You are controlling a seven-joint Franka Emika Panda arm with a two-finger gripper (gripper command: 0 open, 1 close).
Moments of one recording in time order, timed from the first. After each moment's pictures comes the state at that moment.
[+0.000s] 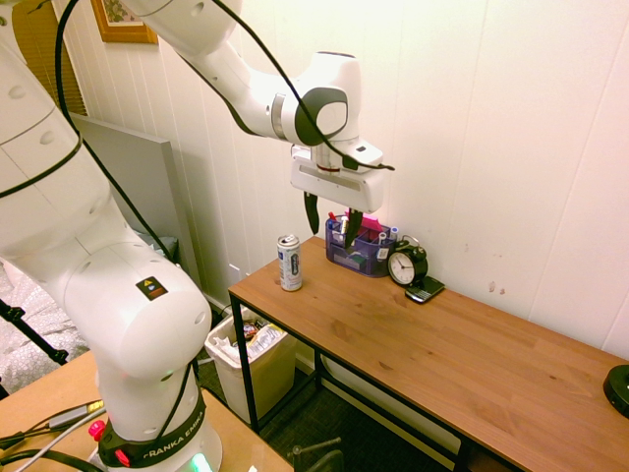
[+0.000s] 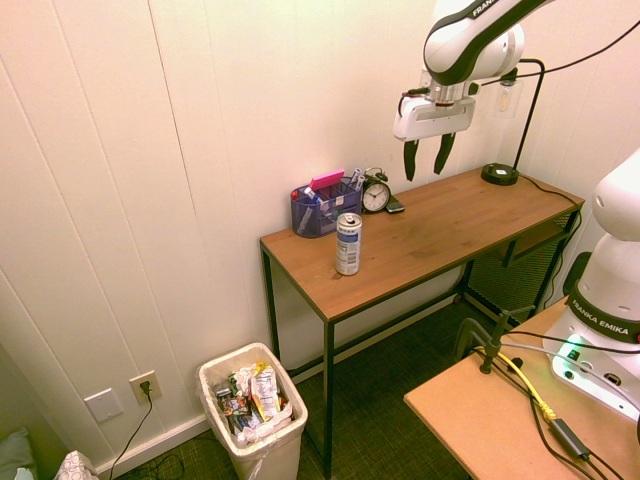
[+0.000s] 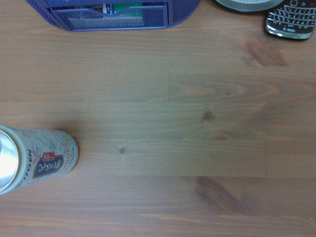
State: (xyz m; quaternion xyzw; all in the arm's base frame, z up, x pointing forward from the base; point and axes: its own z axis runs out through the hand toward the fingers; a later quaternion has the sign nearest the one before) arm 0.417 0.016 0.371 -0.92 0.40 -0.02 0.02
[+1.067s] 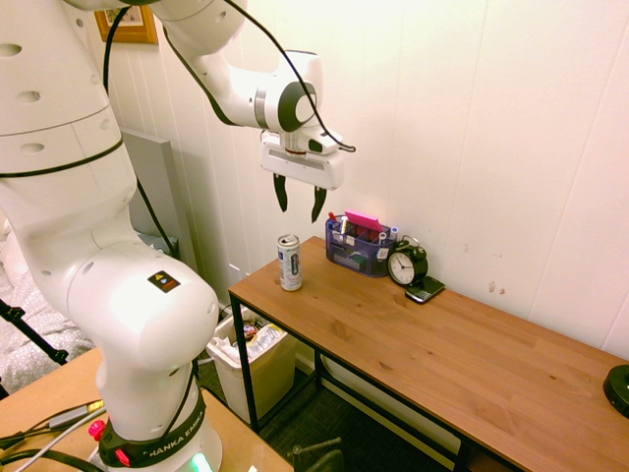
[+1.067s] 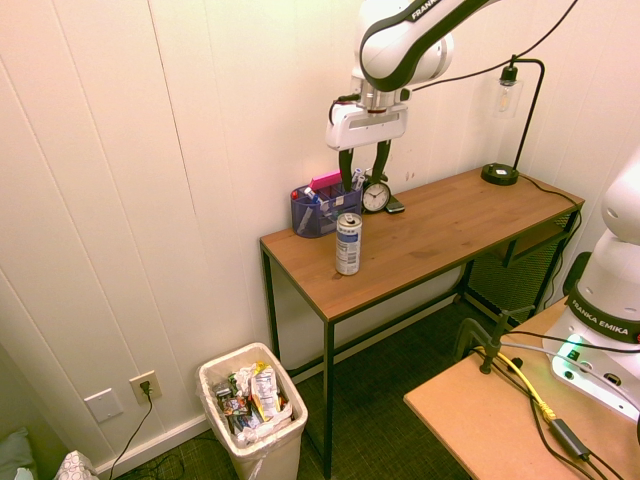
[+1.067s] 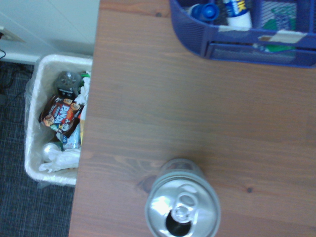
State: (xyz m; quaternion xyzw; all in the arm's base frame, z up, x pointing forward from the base) arm 0.467 0.163 0.363 -0.94 0.33 0.00 0.02
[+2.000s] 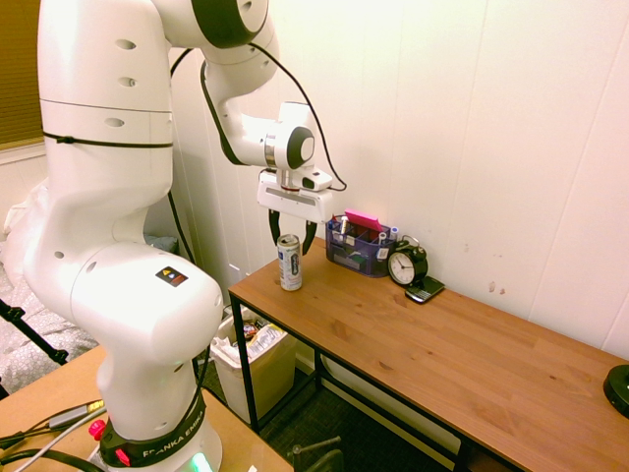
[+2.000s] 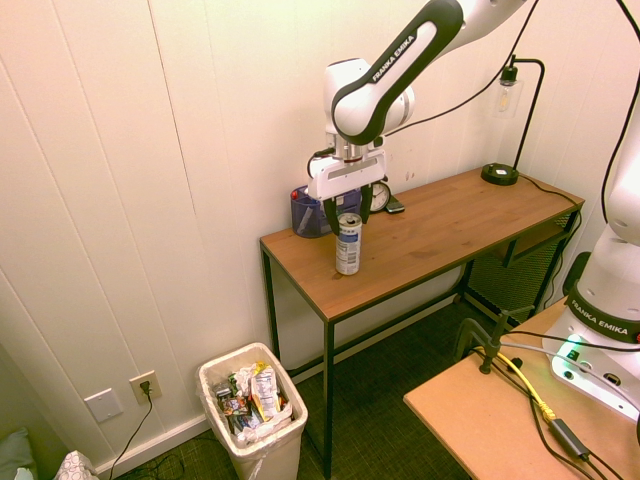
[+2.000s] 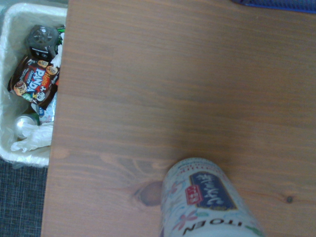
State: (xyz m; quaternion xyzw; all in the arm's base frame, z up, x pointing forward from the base) arm 0.497 0.182 0.261 -0.94 0.34 0.04 -0.02
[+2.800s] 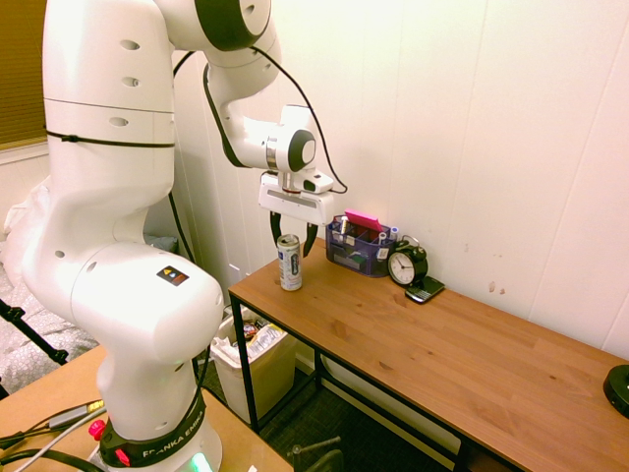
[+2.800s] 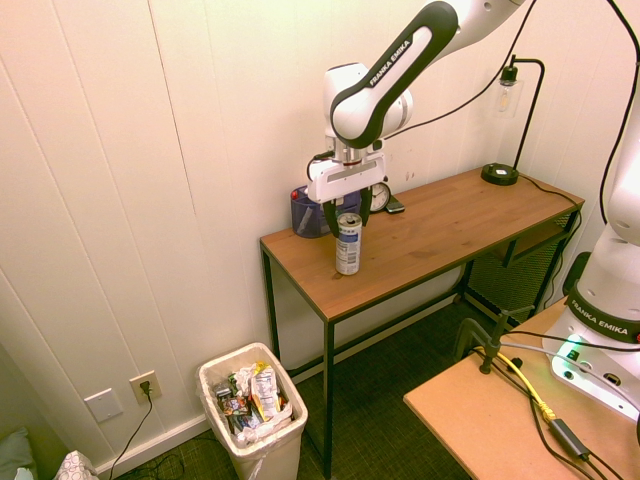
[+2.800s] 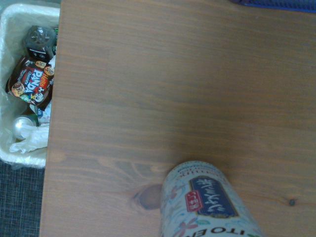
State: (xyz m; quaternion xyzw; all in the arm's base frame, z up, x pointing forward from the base) arm 0.497 0.183 0.258 -0.94 0.34 0.04 -0.02
